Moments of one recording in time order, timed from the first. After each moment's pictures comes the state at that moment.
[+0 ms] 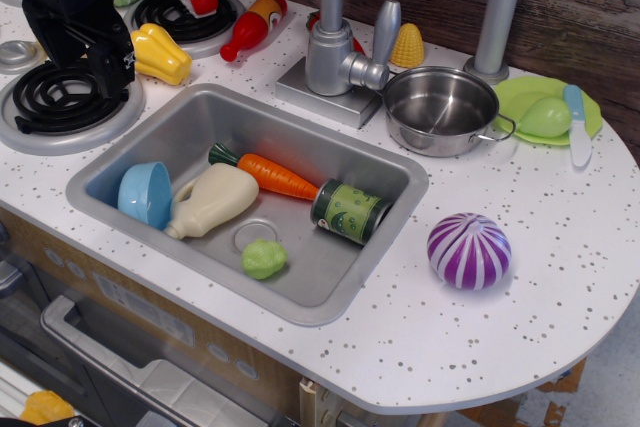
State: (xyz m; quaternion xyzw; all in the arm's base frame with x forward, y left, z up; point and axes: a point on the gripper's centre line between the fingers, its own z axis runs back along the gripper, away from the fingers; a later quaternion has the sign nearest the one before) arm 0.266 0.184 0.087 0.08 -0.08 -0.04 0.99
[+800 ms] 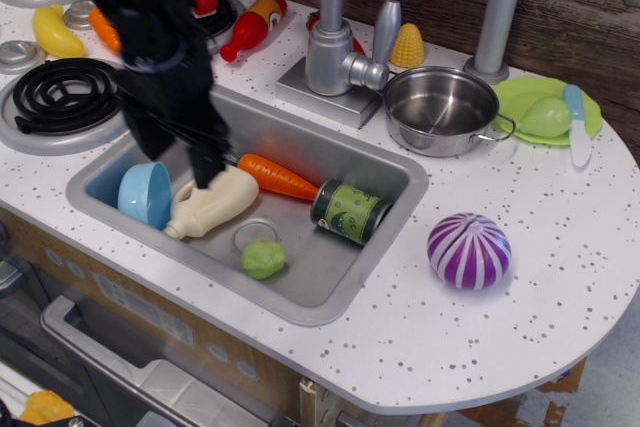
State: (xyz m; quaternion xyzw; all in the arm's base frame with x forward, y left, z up) arm 0.261 0.087 0.028 0.05 -0.10 -0.02 0.99
